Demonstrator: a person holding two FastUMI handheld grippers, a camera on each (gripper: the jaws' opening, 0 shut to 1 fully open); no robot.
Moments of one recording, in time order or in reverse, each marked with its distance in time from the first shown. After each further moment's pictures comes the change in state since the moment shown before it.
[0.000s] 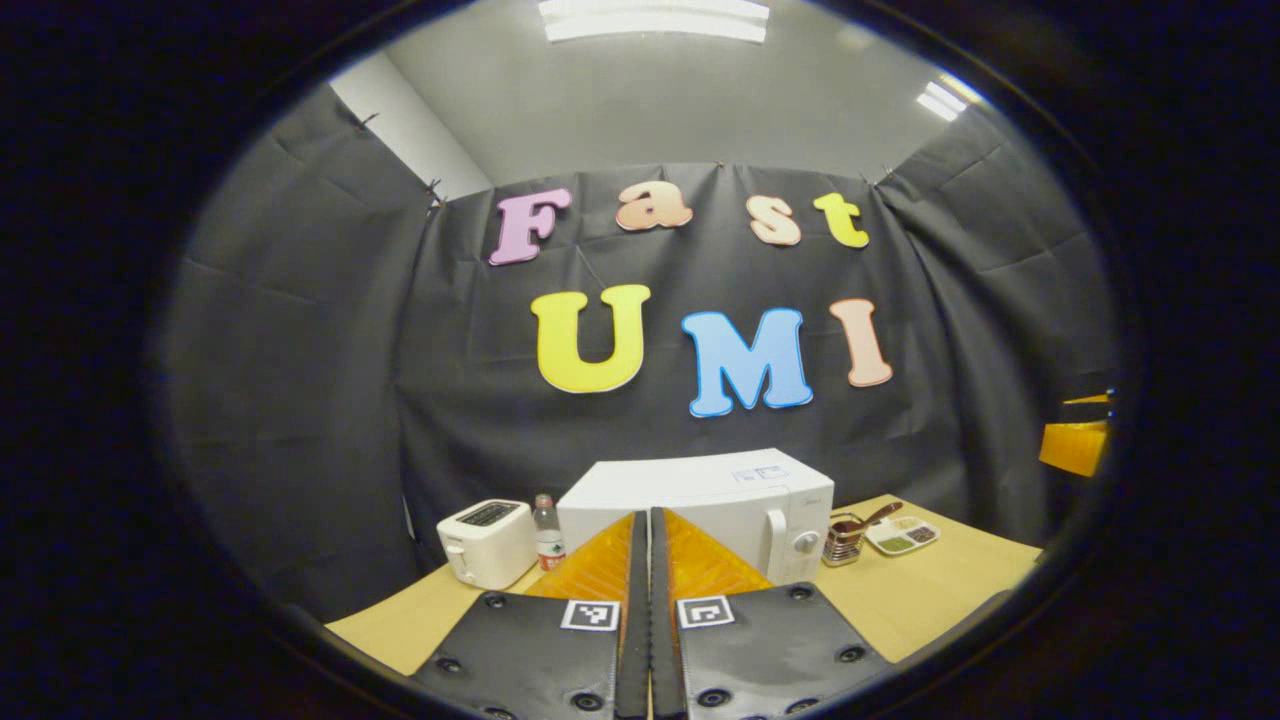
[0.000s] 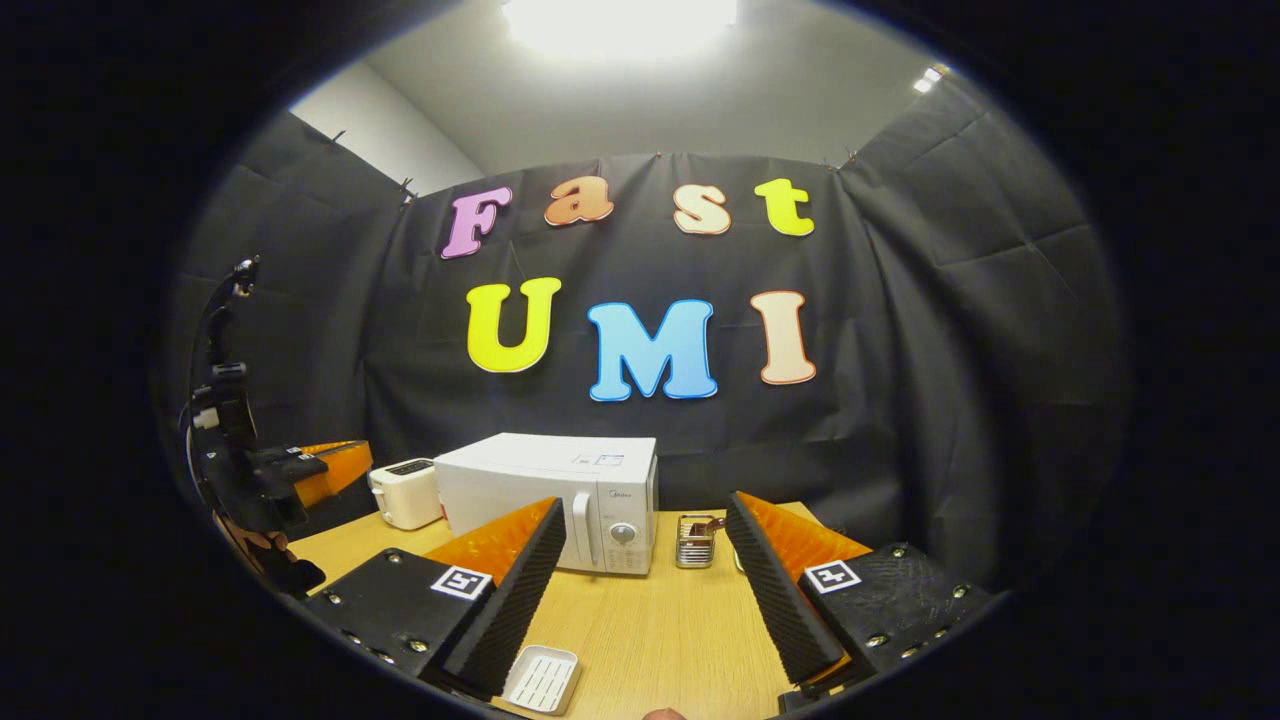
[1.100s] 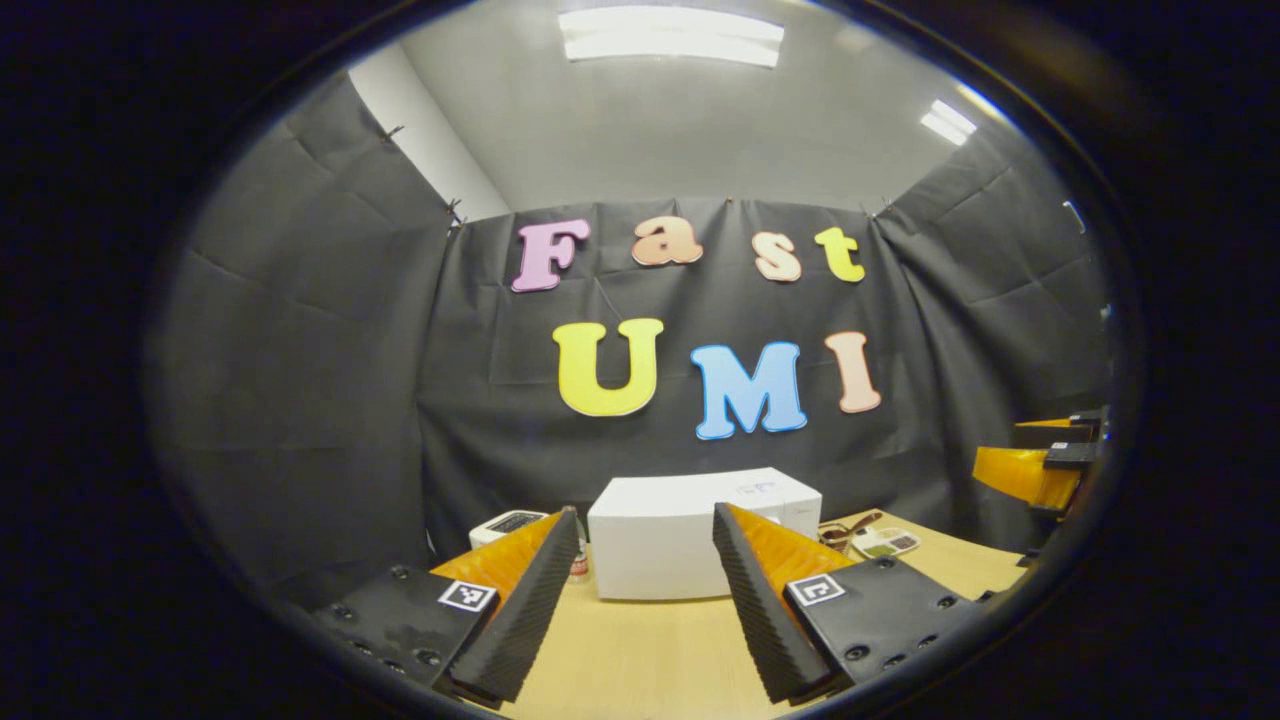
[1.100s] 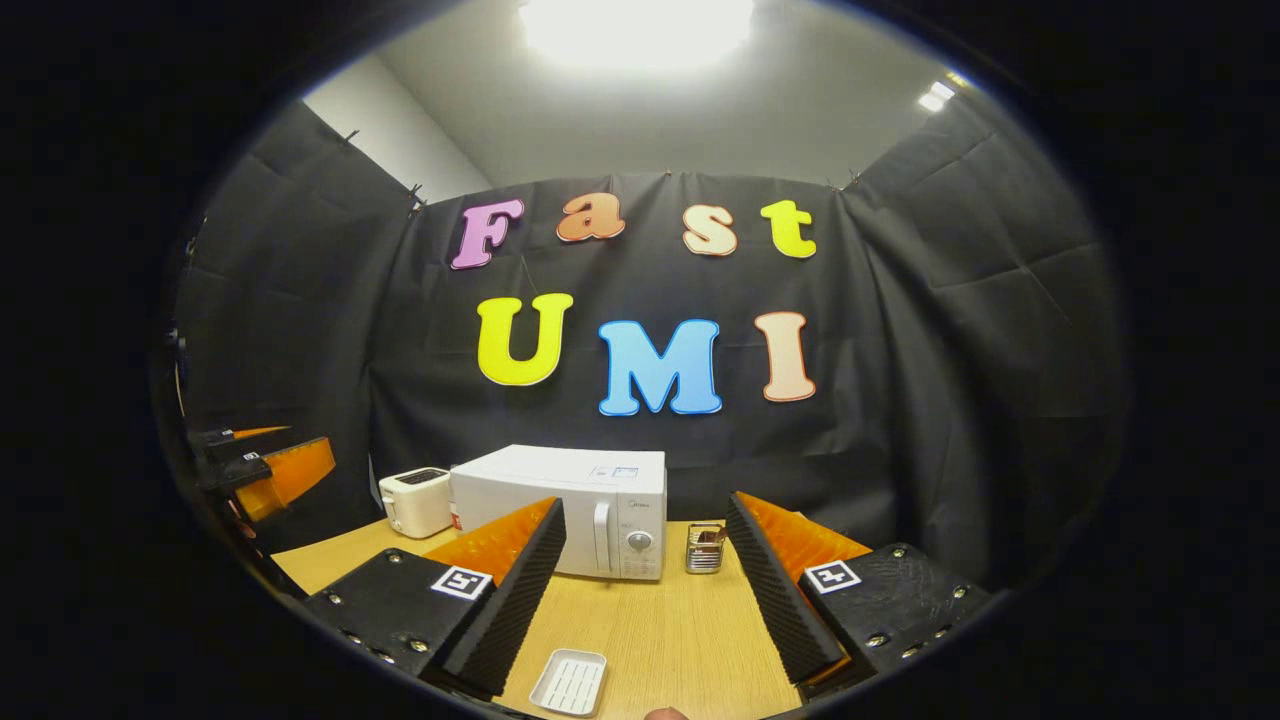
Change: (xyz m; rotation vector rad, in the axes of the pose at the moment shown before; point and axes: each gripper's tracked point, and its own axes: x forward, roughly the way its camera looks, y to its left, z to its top) left arm -0.077 0.043 0.027 -0.029 -0.064 0.005; right arm -0.015 0.050 0.013 -0.015 -0.038 -0.028
